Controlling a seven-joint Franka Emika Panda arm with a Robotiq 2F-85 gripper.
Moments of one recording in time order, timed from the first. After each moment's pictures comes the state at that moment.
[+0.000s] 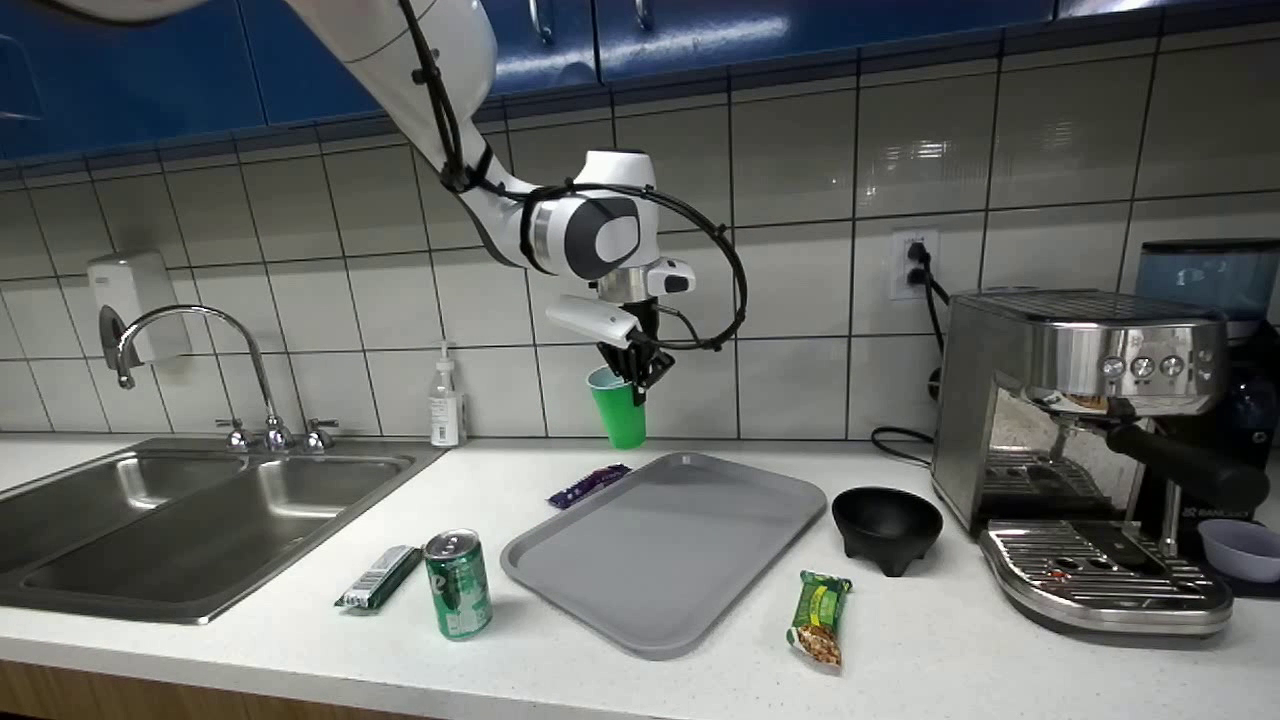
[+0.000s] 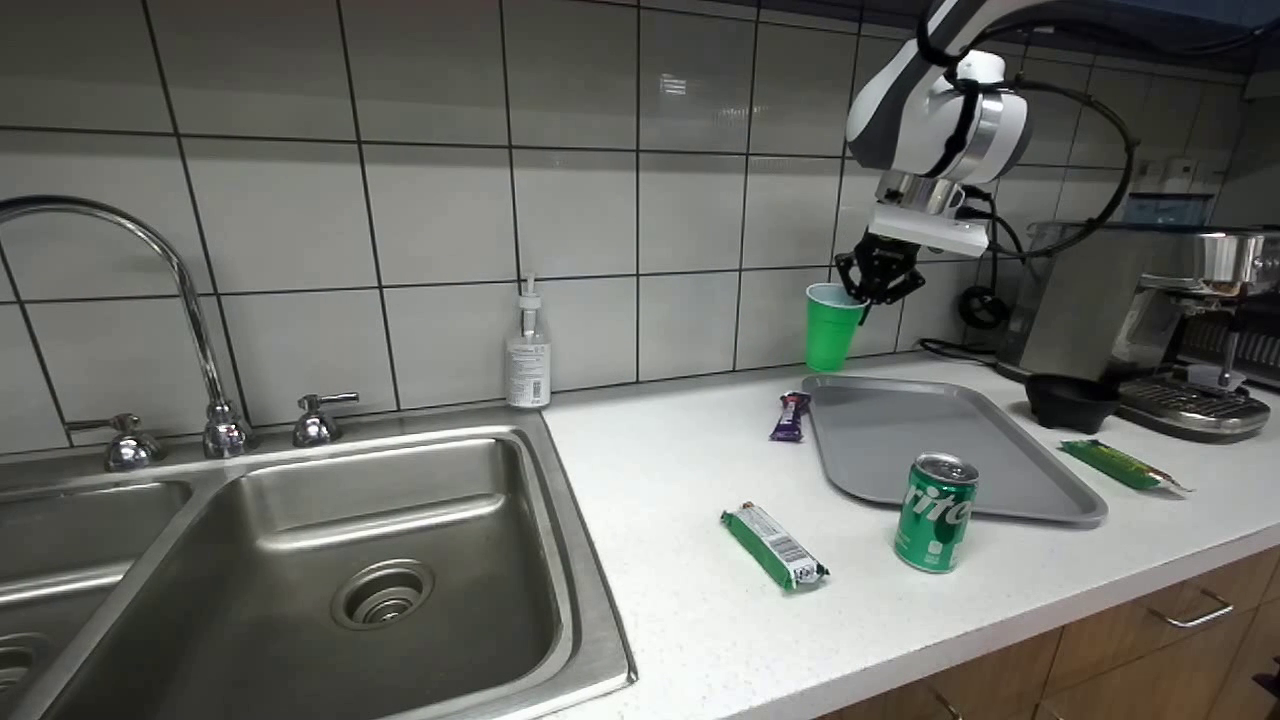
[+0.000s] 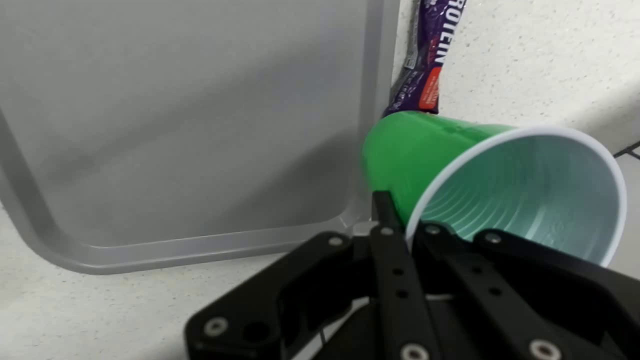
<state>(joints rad) -0.16 0.57 -0.09 -1.70 0.28 2.51 -0.01</state>
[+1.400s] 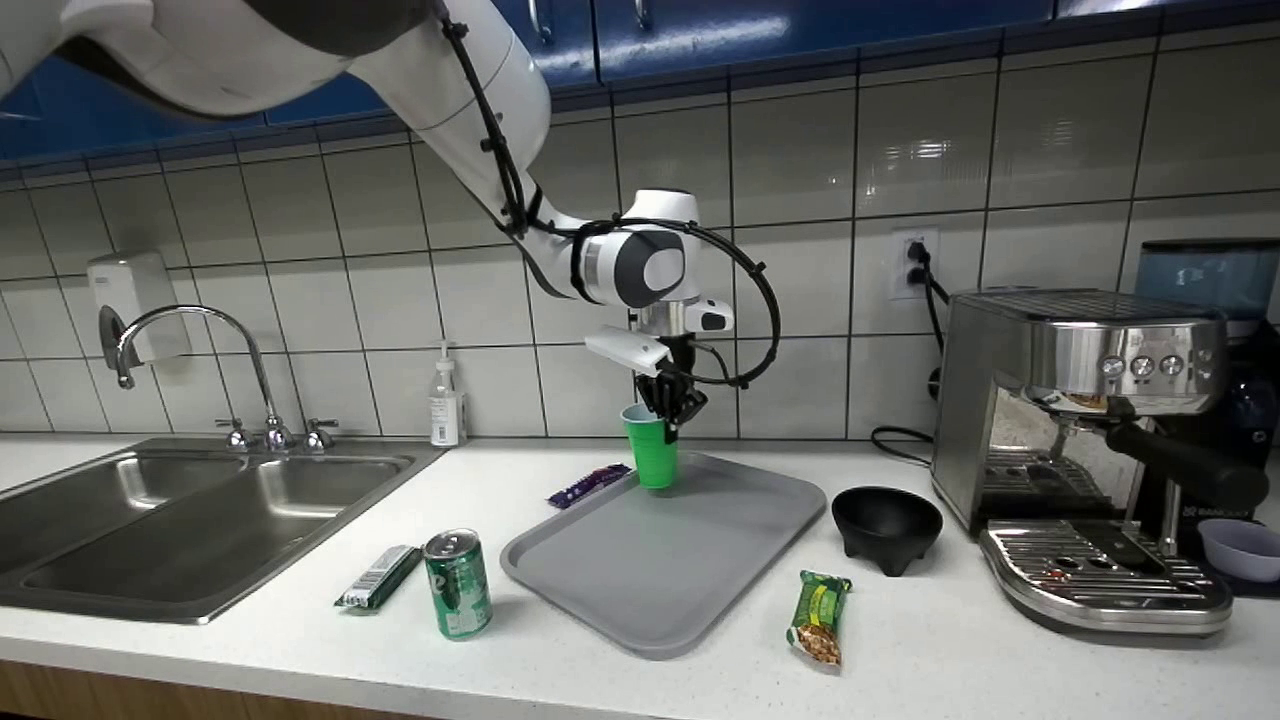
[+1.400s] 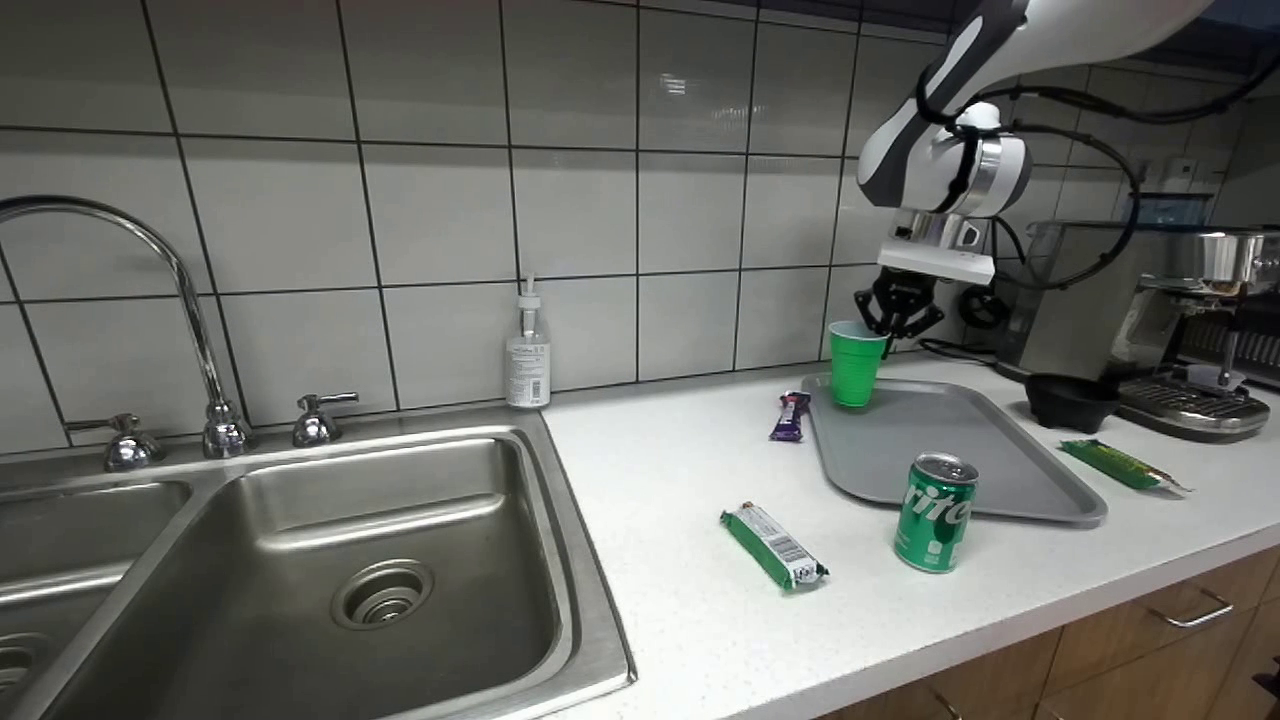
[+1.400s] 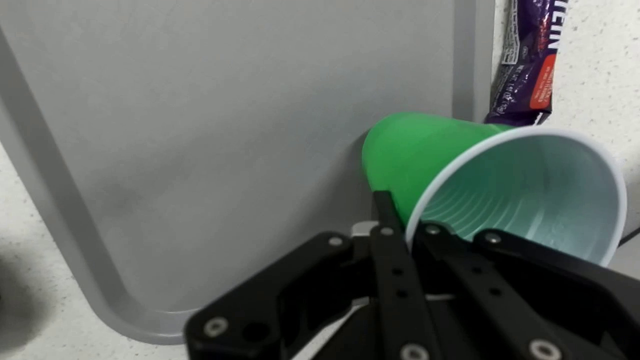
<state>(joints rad) -0.20 0.74 -0.13 -1.52 0.26 2.37 0.11</state>
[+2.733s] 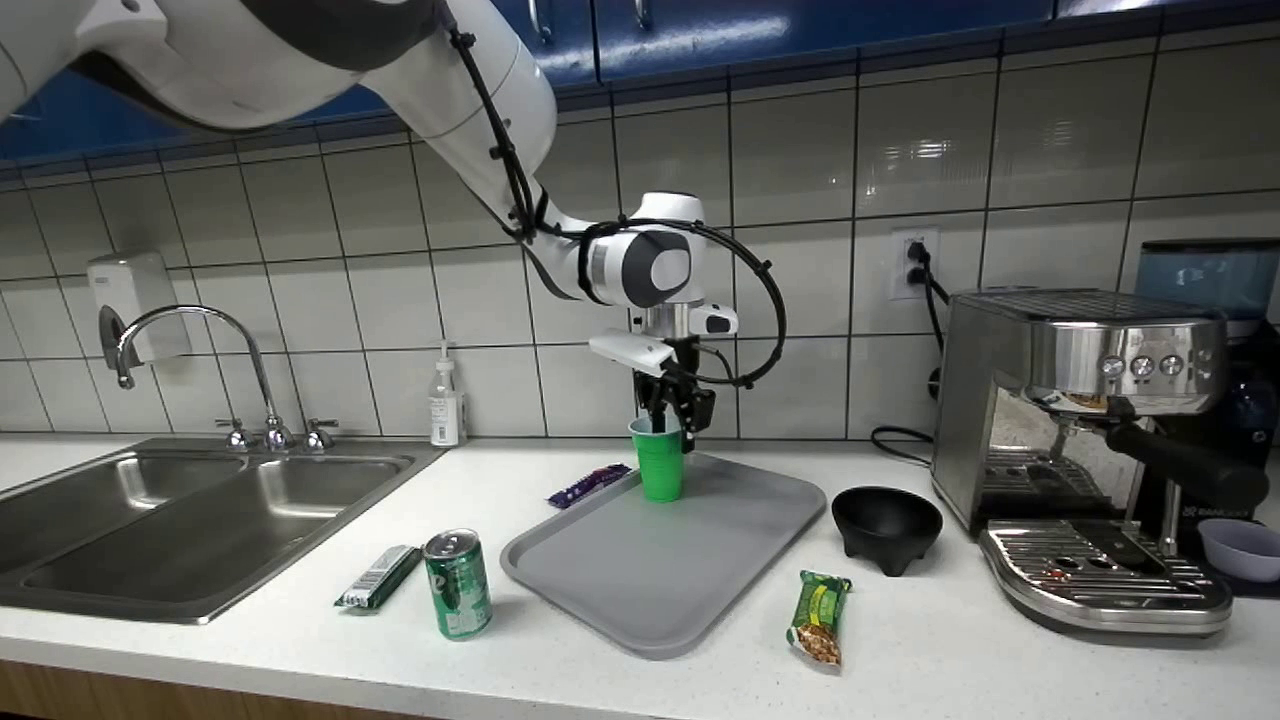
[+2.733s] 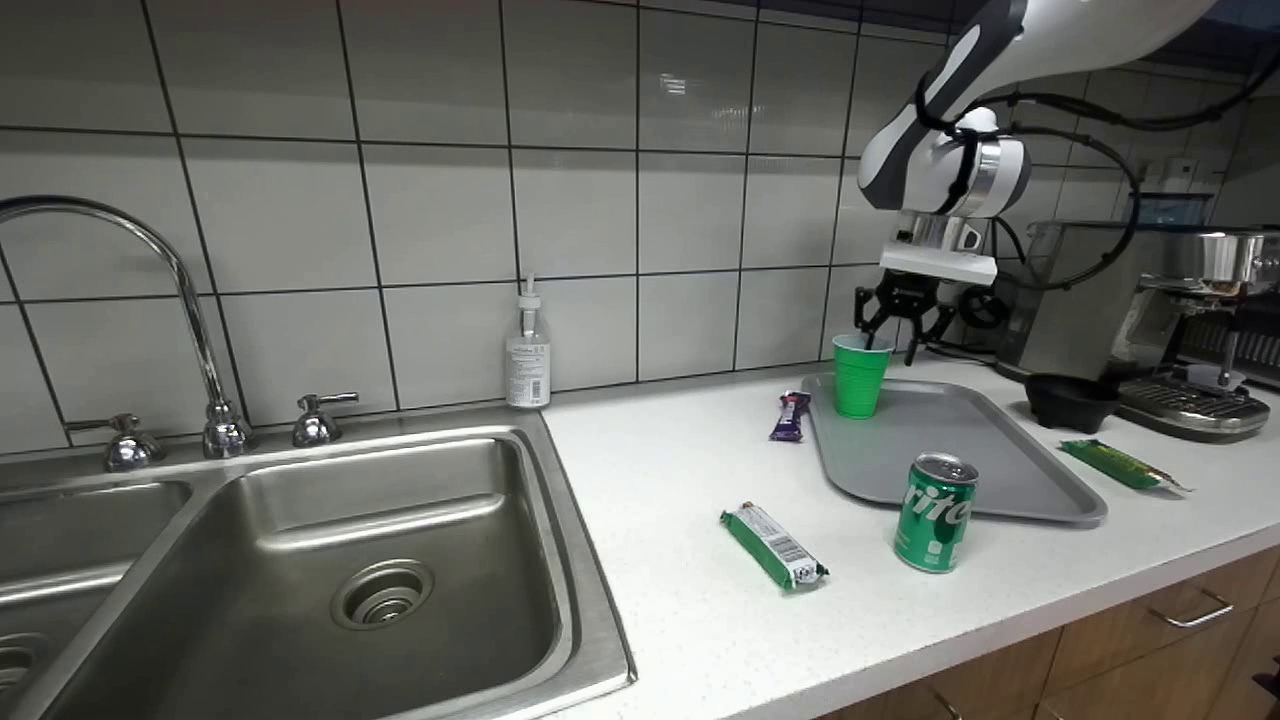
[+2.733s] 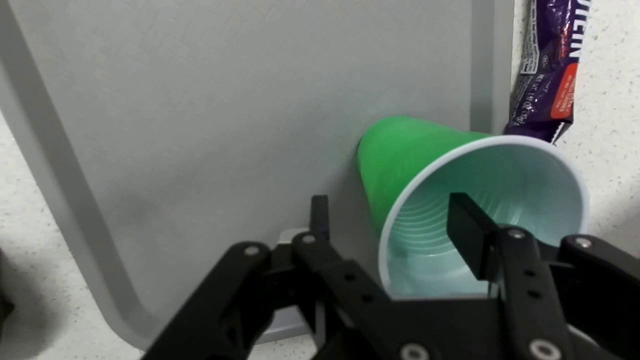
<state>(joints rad) -0.20 0.77 -0.14 -1.48 0.25 2.31 0.12</state>
